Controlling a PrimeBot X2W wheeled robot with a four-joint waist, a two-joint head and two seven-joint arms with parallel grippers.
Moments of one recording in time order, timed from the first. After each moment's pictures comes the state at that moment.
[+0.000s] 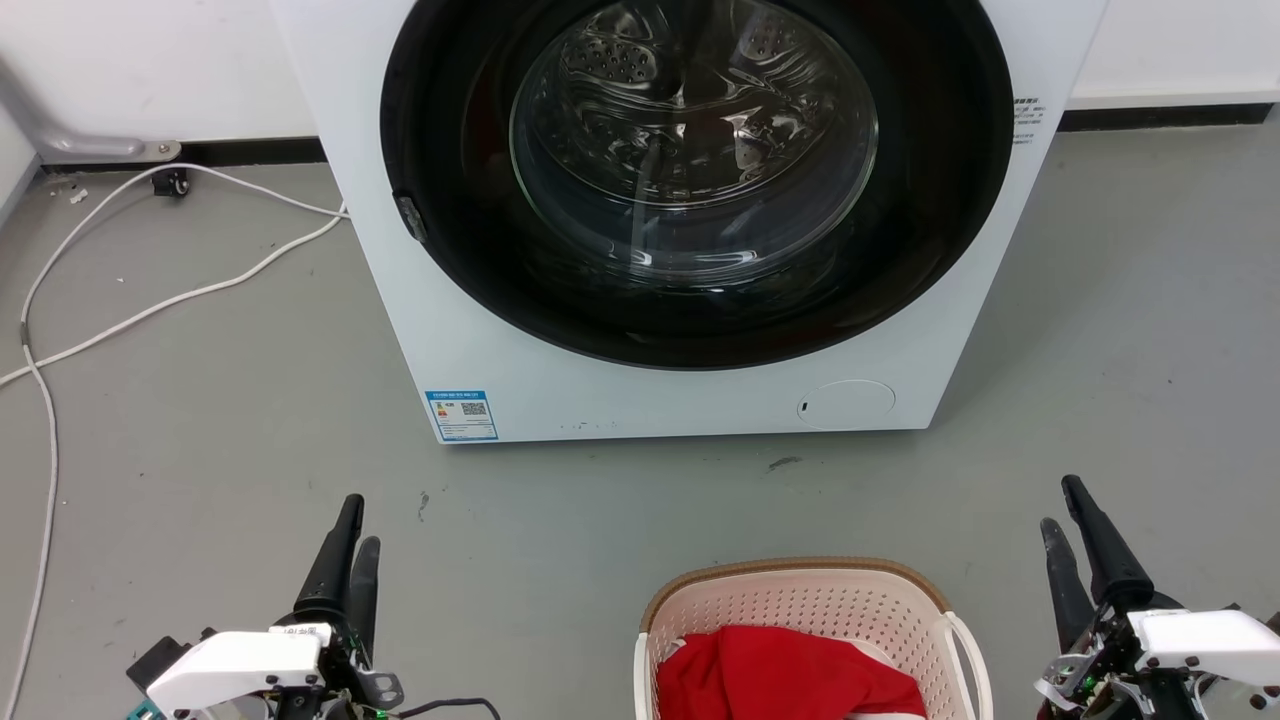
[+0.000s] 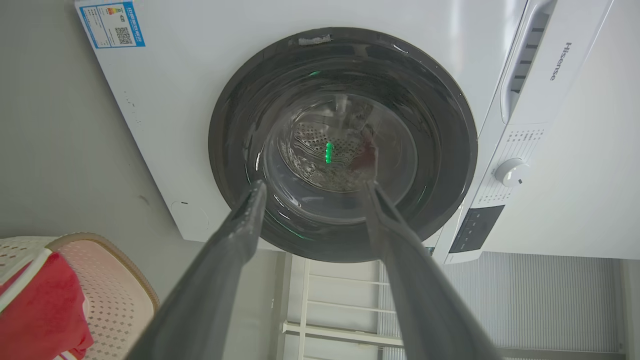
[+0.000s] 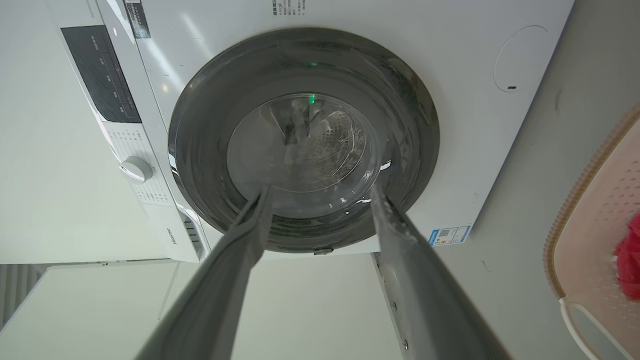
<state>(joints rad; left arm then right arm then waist) -0.06 0.04 0.10 0.28 -1.60 -0.13 0.09 -0.06 -0.05 -0.11 0.28 1.59 0.13 0.10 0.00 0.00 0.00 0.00</state>
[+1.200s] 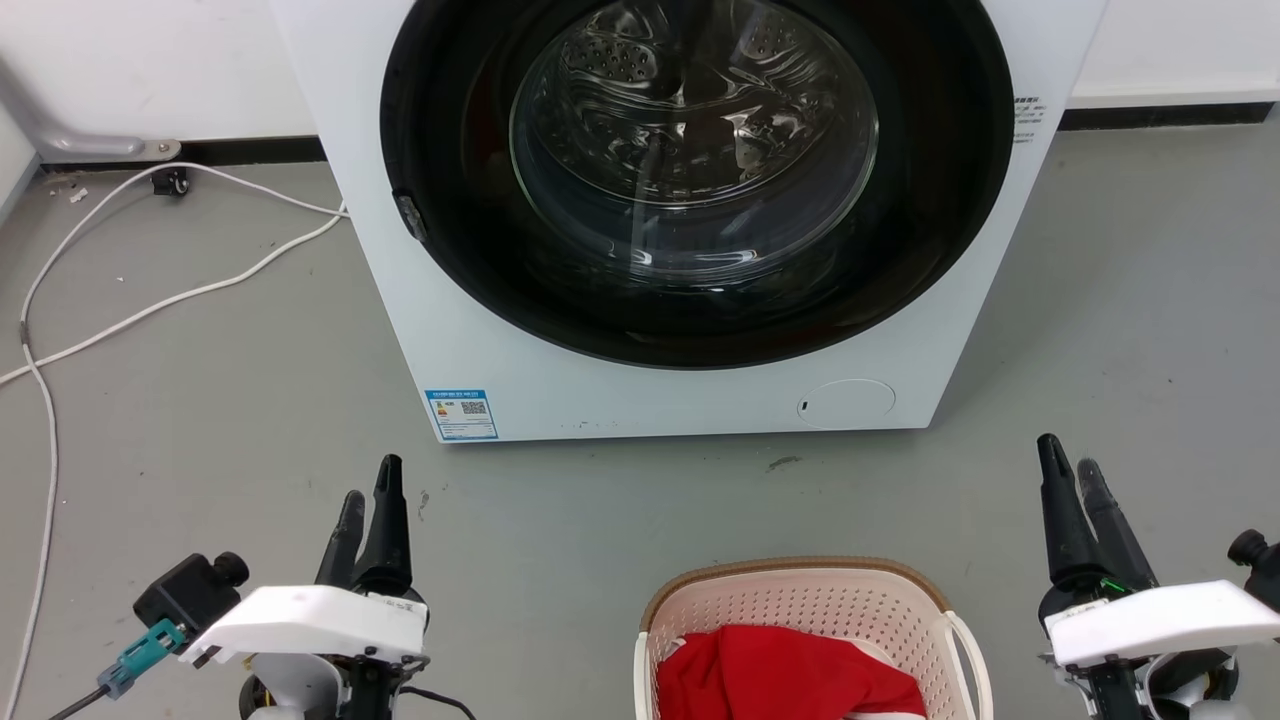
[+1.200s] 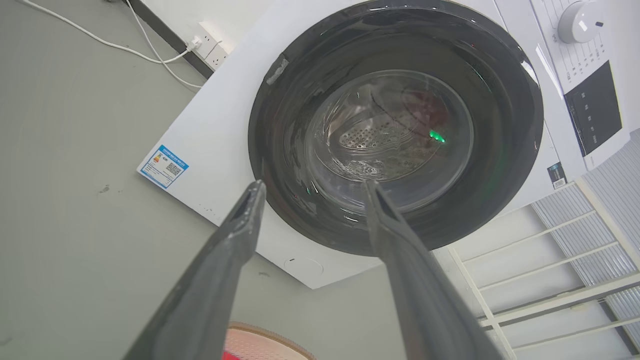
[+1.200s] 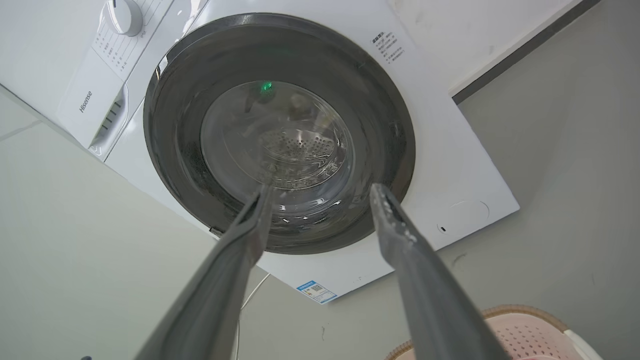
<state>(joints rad) -0.06 0.04 0.00 0.12 -0.92 -0.02 -0.06 -0.02 -0.05 -0.05 0.07 0.80 0.13 -0.05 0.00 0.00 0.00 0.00</state>
